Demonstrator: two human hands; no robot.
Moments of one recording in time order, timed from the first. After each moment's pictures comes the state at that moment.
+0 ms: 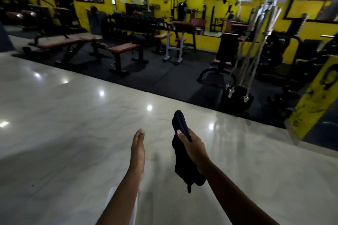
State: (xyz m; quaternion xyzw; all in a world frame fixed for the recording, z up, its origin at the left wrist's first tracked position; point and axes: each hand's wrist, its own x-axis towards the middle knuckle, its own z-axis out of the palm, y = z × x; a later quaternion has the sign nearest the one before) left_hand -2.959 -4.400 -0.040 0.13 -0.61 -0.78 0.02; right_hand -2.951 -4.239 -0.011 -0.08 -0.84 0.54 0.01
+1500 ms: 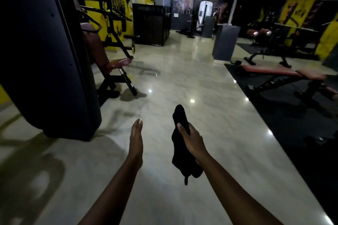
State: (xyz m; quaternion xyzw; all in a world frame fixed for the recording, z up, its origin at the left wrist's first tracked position) left_hand -3.649 -5.048 -0.013 0.46 -0.42 -0.59 0.51; right_hand -3.806 -4.991 0.007 0.45 -0.71 0.44 -0.32
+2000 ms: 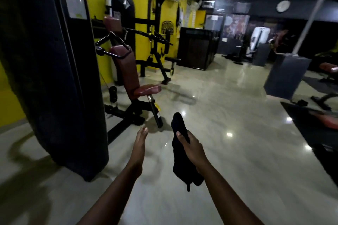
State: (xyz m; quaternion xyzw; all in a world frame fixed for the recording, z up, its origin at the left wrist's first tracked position) left_hand -3.752 -5.480 -0.004 0.49 -0.42 -0.52 0.56; right_hand -3.925 -5.475 0.019 0.58 -0.61 0.40 -0.36
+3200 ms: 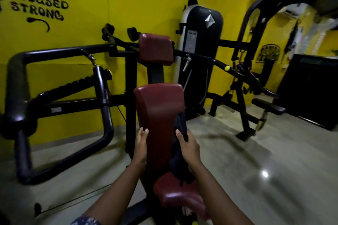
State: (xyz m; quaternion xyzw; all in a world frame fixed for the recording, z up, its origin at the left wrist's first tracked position) left_hand -3.614 -6.495 0.017 0.55 -0.21 -0.31 0.75; right_hand -3.745 -6.561 0.039 0.71 -0.41 0.37 -0.43
